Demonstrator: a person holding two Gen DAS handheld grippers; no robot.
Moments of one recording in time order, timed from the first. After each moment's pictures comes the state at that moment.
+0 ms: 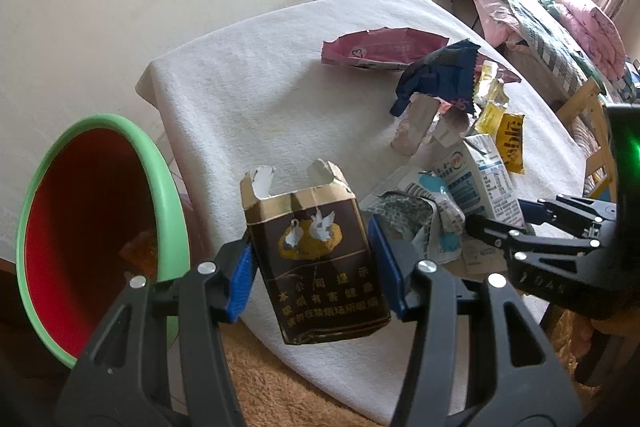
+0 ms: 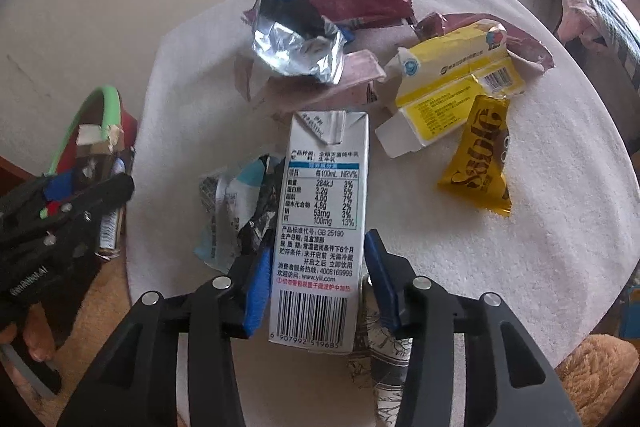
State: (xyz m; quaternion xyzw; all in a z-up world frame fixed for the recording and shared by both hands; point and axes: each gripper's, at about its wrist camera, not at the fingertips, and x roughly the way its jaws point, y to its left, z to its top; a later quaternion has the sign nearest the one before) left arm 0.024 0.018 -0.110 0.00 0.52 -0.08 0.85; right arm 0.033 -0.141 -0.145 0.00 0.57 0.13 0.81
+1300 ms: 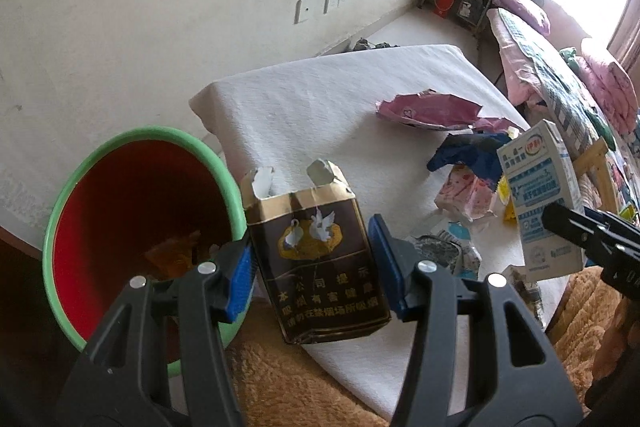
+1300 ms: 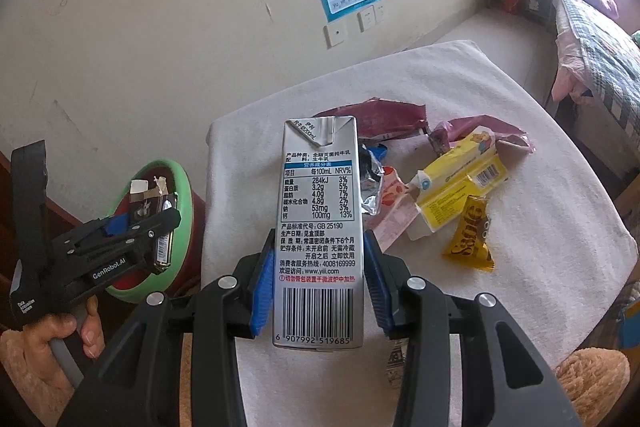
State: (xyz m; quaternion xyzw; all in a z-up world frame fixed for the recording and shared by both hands) left arm 0.018 0.071 -0.076 -0.06 0.47 -0.03 0.88; right arm 0.013 -0.138 -0.051 0.05 0.47 0.16 0.87
